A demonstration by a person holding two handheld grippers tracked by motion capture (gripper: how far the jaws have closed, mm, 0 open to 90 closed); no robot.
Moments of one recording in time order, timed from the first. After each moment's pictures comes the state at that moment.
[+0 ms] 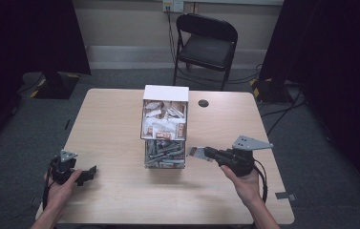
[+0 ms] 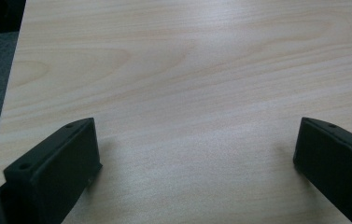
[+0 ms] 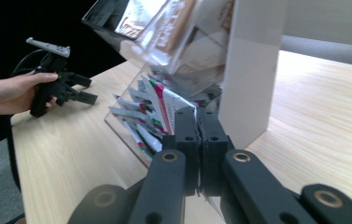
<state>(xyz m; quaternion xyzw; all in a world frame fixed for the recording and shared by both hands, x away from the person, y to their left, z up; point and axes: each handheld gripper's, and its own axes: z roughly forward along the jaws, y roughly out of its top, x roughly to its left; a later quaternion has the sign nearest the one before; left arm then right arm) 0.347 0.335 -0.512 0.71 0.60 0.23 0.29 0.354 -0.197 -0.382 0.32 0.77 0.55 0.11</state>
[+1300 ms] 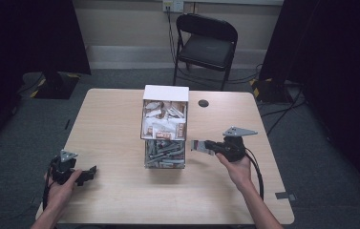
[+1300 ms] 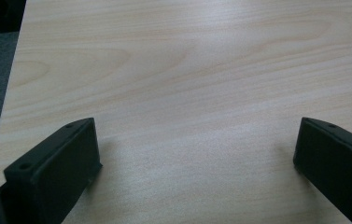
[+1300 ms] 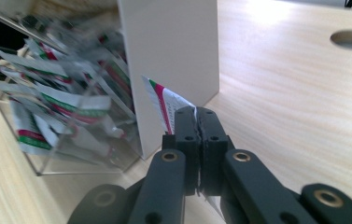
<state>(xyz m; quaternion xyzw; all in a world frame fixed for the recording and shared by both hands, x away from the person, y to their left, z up) 0.347 0.335 -0.512 0.71 0.60 0.23 0.29 0.417 -0.196 -0.432 0.39 0.79 0.47 0.11</state>
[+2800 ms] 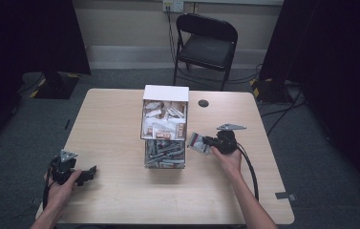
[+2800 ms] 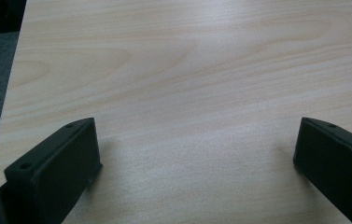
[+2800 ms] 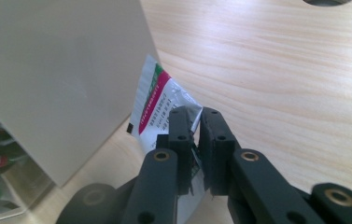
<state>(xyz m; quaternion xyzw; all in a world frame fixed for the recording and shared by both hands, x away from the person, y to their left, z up) 0.346 0.335 -0.512 0.71 0.60 0.23 0.29 0.468 -0.191 -0.482 0.45 0.77 0.43 0.12</state>
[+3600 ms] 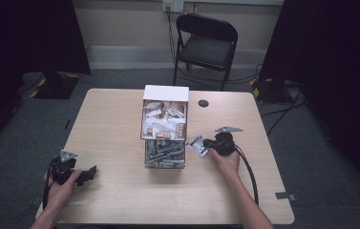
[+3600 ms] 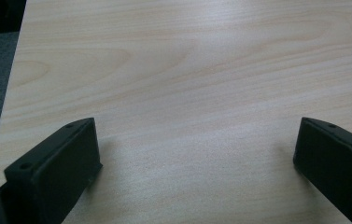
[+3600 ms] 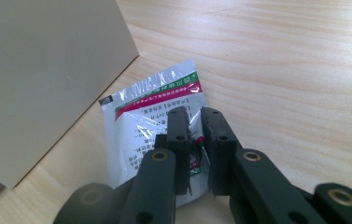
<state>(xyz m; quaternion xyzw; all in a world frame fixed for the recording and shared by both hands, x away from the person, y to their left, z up) 0.346 0.335 -0.512 0.71 0.60 0.23 0.29 0.475 -0.190 -0.506 0.47 0.77 0.41 0.12</state>
